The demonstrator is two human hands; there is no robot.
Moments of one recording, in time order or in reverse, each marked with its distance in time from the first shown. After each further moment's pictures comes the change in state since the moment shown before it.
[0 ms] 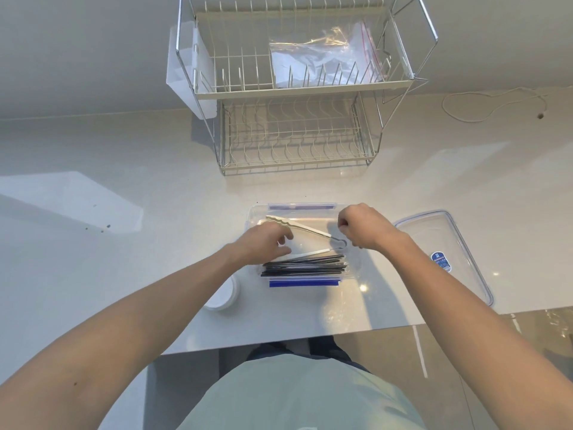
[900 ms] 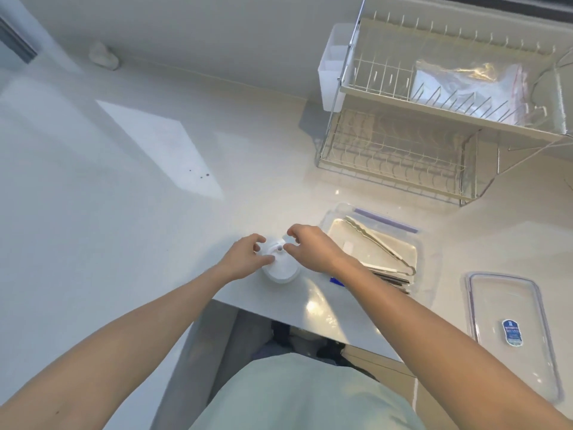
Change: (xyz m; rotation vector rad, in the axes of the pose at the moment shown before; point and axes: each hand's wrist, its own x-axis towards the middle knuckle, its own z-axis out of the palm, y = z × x) left_hand -0.168 -0.108 0.049 -0.641 0.322 -0.658; right_hand 0.002 -0.221 0.075 0.172 -0.161 -0.389
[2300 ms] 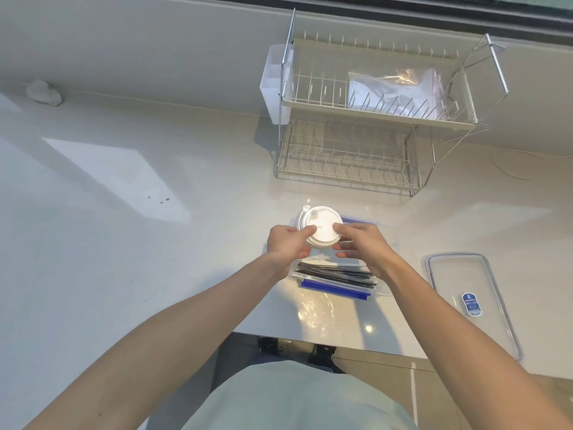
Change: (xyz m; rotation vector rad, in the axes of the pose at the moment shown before) left_hand -0.008 0.167 0.069 -0.732 0.004 -0.113; right_hand -0.065 0.120 -0.062 1.058 0.323 0.384
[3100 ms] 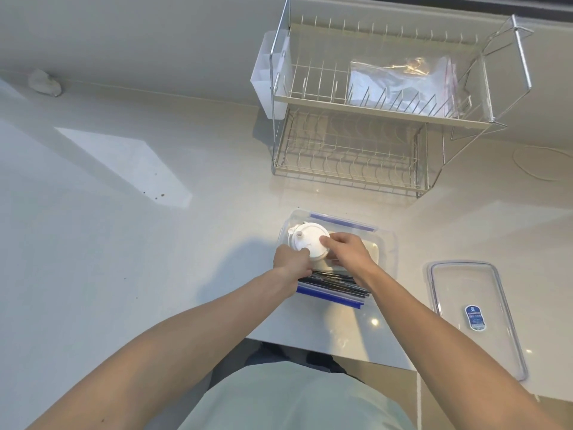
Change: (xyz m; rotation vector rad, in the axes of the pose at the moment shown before) left_hand 0.008 -0.028 0.044 0.049 0.144 -0.199; right_hand 0.044 0.039 0.004 -0.192 0.024 0.029
